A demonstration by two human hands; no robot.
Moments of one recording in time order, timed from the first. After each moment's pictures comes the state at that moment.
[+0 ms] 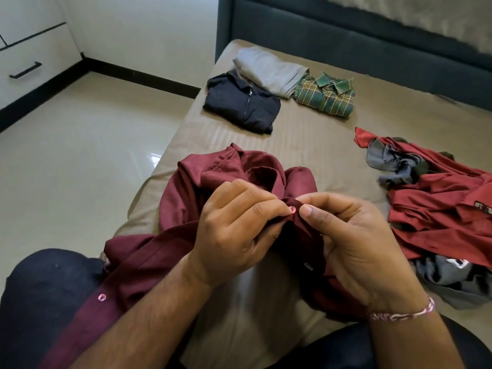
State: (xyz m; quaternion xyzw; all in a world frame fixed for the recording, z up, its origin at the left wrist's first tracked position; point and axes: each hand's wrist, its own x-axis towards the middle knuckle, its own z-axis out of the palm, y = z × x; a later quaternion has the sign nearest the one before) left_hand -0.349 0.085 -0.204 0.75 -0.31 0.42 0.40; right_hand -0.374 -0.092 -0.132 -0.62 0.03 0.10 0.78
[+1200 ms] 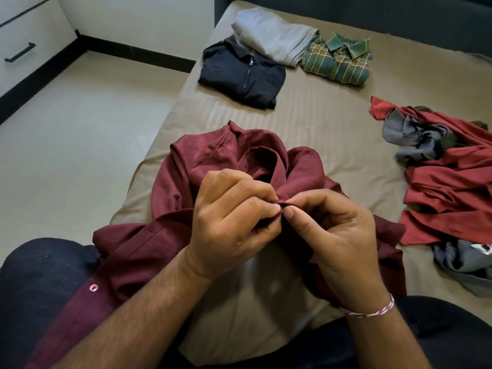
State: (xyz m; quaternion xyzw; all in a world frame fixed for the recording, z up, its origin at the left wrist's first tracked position) left_hand -0.341 0.073 -0.230 0.78 -0.26 0.43 0.36; right_hand -0.369 -0.101 -0.196 -0.71 -0.08 -0.07 0.69
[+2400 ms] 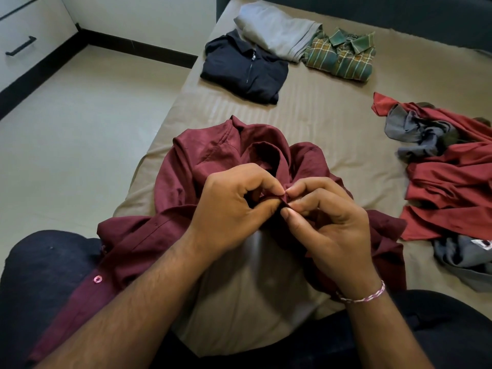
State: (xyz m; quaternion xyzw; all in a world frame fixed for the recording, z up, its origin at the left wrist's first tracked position) left_hand -0.336 0.083 -0.216 0.80 -0.23 0.15 0.53; right_hand -0.363 -0.108 -0.209 -0.80 -0.18 -0.12 0.56
